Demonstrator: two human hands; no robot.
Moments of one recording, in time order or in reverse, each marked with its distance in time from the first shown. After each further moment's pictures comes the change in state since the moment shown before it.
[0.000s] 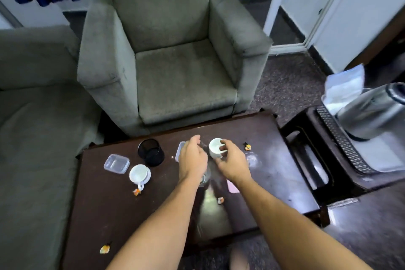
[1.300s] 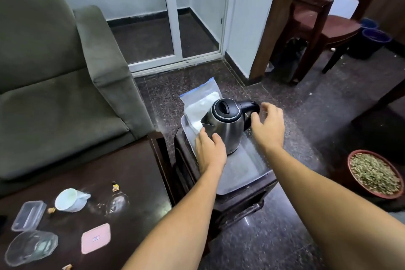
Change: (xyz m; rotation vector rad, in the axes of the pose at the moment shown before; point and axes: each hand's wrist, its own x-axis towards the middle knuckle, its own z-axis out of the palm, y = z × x) left_hand -0.082 0.383 0.422 -0.262 -0.118 0.010; right_hand 0.093 0.295 -0.515 0.044 0.708 0.095
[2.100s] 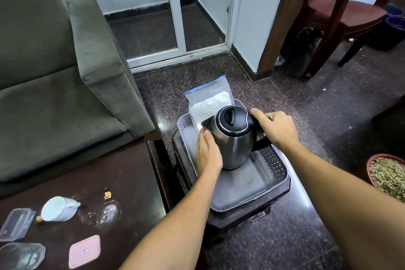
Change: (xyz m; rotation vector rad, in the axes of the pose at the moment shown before) left_hand 0.053 -0.028 0.040 -0.090 -0.016 -0.039; right_hand 0.064 0.036 0.013 -0.144 -0.285 0.097
